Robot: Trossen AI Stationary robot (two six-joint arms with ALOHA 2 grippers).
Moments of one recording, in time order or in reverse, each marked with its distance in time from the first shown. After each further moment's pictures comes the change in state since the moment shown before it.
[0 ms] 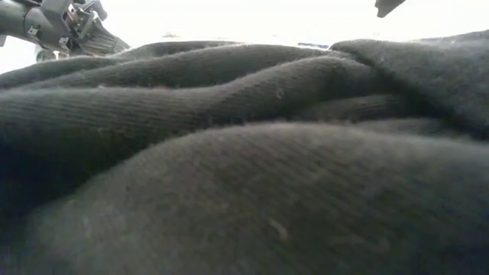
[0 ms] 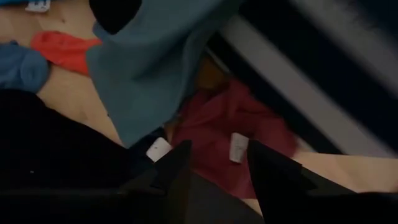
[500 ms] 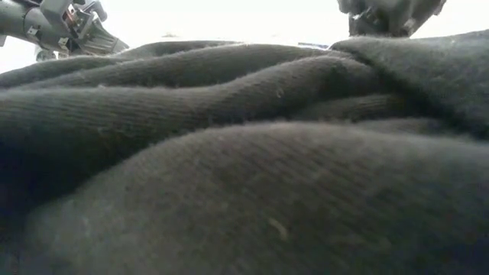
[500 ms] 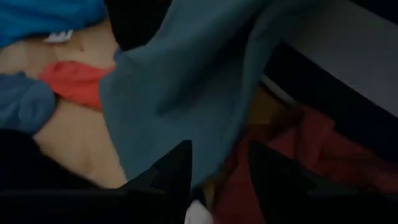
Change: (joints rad) left arm 0.000 0.000 0.000 -0.008 0.000 -0.012; right arm -0.100 0.000 -0.510 0.871 0.055 -0.235
